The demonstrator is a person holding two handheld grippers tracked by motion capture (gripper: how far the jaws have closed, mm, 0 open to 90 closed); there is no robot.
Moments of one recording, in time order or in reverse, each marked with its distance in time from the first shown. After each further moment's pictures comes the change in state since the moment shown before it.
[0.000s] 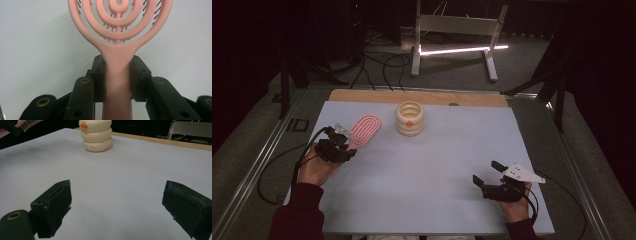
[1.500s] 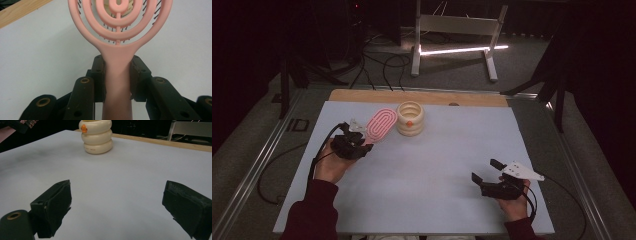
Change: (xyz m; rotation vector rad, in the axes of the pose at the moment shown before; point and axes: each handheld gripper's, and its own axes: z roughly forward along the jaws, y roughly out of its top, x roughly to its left) left arm -0.030 0.029 0.004 -0.100 -0.041 0.054; right arm 0.001 0.007 0.005 -0.002 -0.002 0.001
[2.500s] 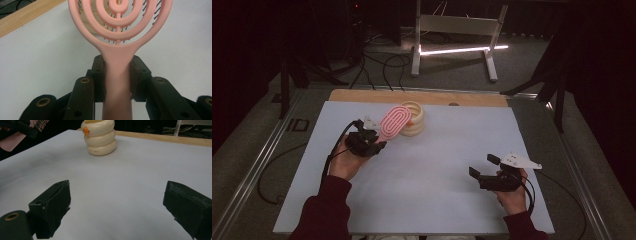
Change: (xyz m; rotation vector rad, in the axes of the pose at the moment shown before) left arm -0.022 0.024 0.011 -0.041 -0.032 0.023; right arm -0.004 0.021 0.011 0.050 0.042 0.055
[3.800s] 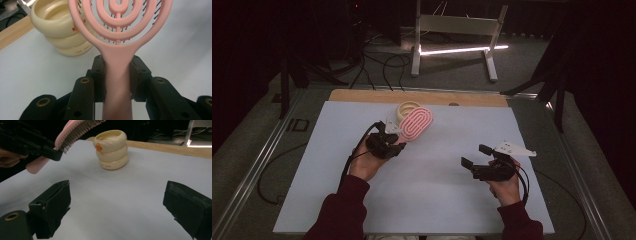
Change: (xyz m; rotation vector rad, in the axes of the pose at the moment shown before) left arm -0.040 0.023 0.021 -0.057 -0.045 0.089; right arm 0.013 0.036 0.014 -0.020 0.072 0.022
